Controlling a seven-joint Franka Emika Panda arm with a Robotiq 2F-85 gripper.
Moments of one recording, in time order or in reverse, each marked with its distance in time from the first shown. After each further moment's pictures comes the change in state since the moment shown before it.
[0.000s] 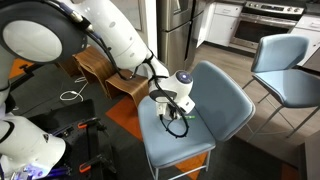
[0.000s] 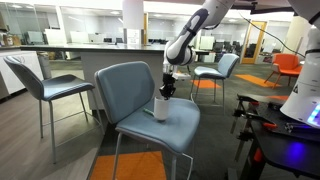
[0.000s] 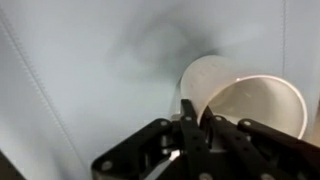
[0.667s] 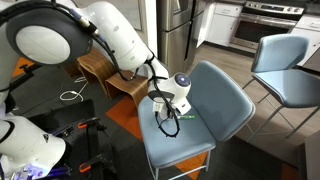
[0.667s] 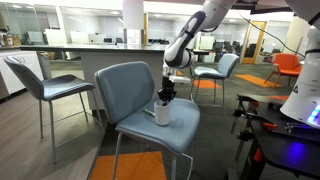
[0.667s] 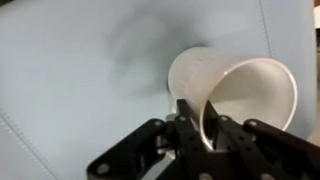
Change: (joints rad) arm 0.015 0.037 0.016 0.014 0.100 0.001 0.101
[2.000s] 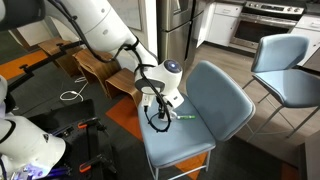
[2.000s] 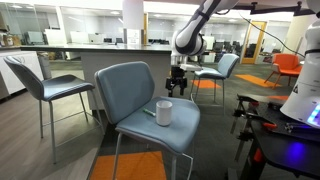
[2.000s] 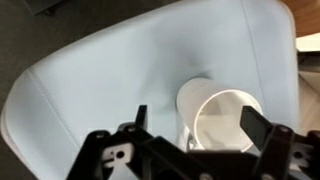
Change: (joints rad) arm 0.067 -0.253 -0.067 -0.239 -0.034 -0.054 0.008
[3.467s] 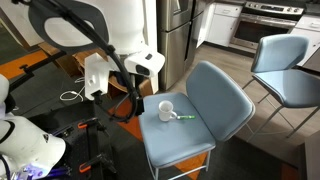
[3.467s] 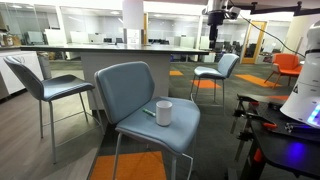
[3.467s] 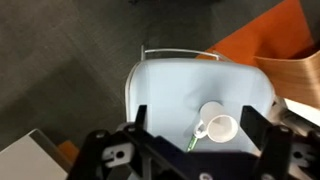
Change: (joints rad) arm -0.049 -0.885 -0.163 -0.360 -0.403 -0.464 -0.301
